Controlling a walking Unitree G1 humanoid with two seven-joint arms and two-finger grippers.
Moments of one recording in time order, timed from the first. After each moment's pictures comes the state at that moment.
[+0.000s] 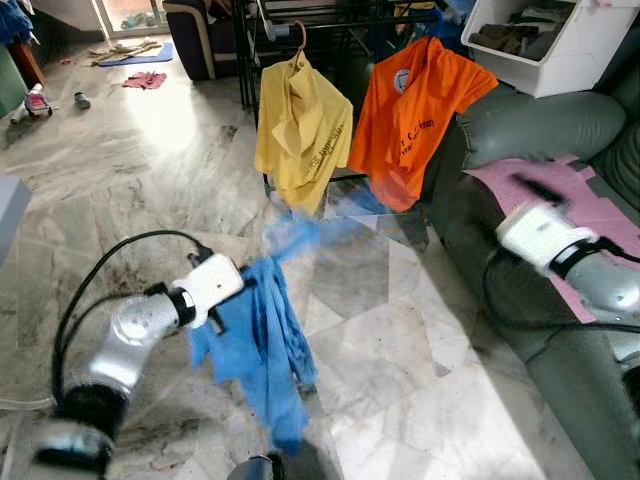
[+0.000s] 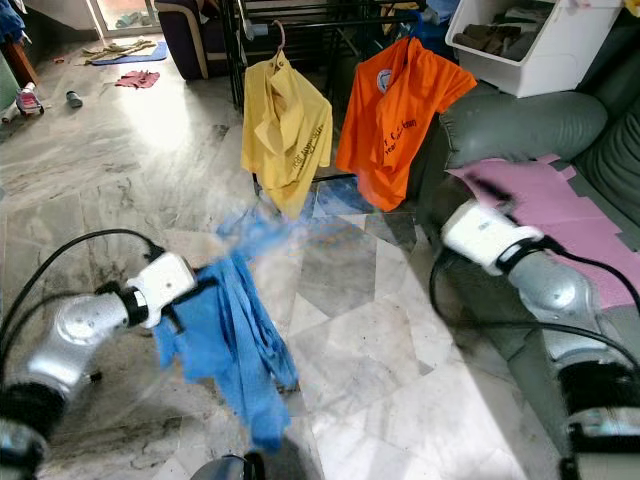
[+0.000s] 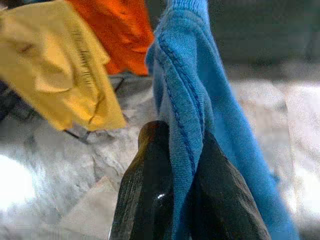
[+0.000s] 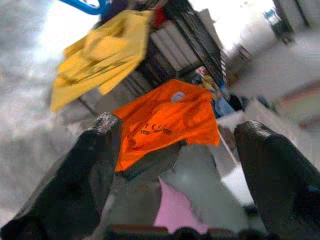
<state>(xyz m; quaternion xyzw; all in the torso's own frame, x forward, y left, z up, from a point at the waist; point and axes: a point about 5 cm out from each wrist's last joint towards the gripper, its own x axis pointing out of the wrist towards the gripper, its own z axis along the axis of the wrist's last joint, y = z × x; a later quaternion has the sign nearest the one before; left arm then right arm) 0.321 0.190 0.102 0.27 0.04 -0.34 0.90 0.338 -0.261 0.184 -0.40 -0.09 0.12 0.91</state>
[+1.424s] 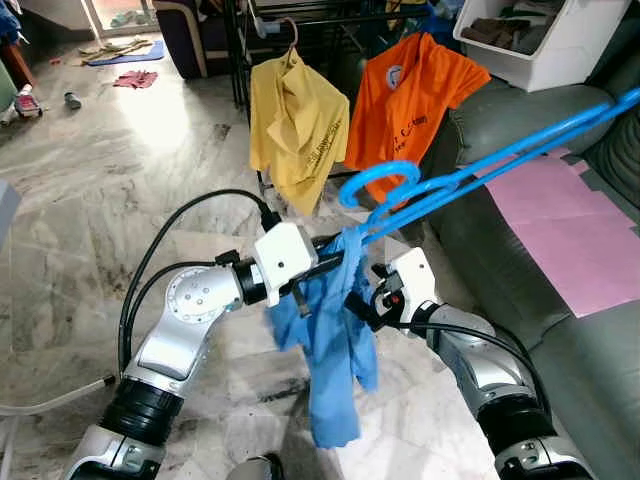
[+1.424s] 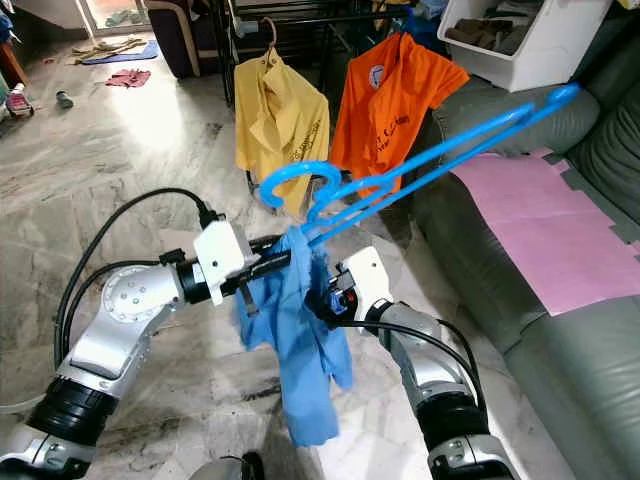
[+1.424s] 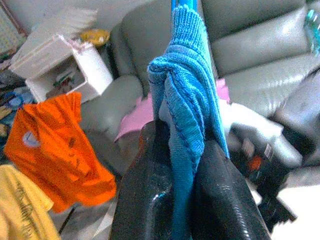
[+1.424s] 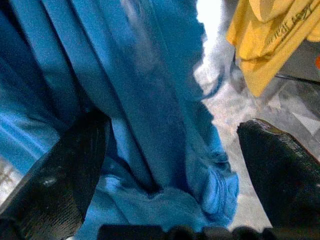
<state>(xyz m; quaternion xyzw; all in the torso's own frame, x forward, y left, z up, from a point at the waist) 0.298 0.087 0.186 0.19 -0.15 -0.52 0.82 0.324 -0.124 0.080 -0.03 0.14 0.33 0.93</state>
